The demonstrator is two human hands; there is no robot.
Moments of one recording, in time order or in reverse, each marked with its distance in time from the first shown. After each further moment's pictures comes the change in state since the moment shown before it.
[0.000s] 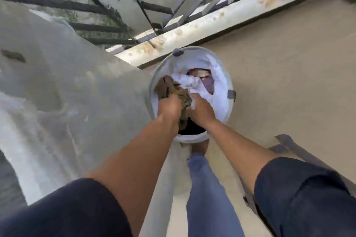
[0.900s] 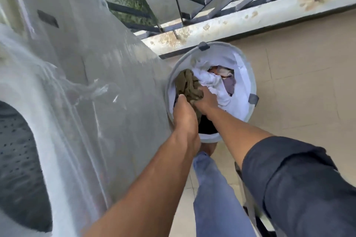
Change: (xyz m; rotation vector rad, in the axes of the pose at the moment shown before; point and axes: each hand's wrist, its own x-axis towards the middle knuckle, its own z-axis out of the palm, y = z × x) left_hand -0.011 -0.032 -0.006 -0.453 0.117 -0.035; right_hand 0.086 0.009 0.057 0.044 -0.046 0.060
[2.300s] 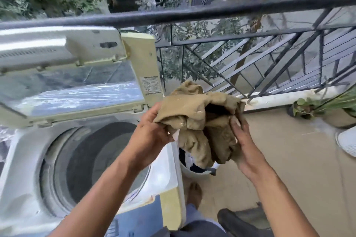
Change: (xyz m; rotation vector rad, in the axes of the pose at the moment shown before) left_hand -0.328 0.125 -0.240 -0.121 -0.852 0.704; right_hand -0.523 -0.198 -0.171 0.896 0.017 -0.299
